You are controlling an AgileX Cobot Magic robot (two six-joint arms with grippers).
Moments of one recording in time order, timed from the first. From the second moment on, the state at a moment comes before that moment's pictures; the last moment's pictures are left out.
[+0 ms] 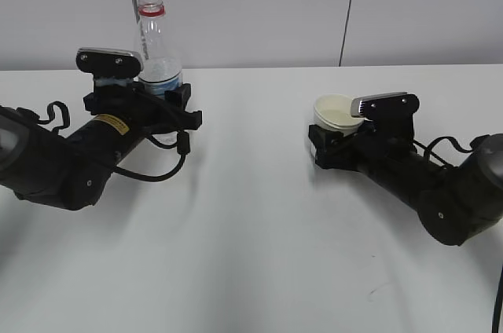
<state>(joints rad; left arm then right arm) -0.42 2.11 -0.93 -0.10 -0.98 0.00 0.21 2.22 -0.86 -0.13 -1.03 0.12</state>
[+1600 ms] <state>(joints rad) -0.42 2.11 -0.93 -0.10 -0.98 0.00 0.21 2.16 -0.71 -0.13 -1.07 0.12</state>
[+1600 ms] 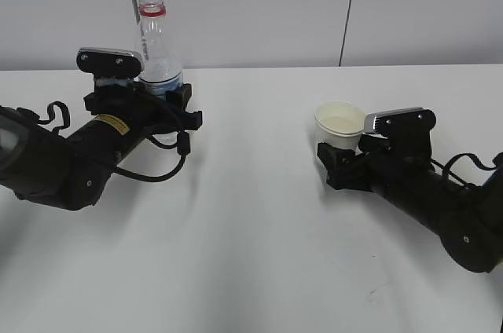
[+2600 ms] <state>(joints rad) -0.42 2.11 -0.89 -0.14 -0.95 0.00 0.21 1.93 -0.43 -0.13 -1.14 0.12</state>
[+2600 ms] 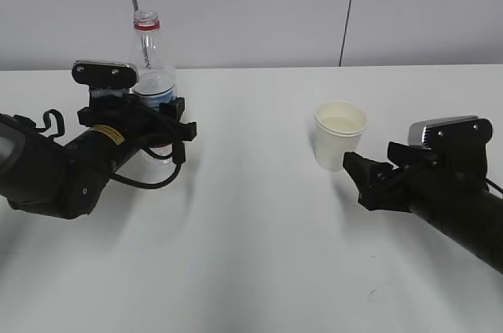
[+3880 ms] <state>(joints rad) -0.43 1.96 -0.77 -0.15 -0.91 0.00 0.21 1.81 -0.35 -0.13 -1.13 0.12</state>
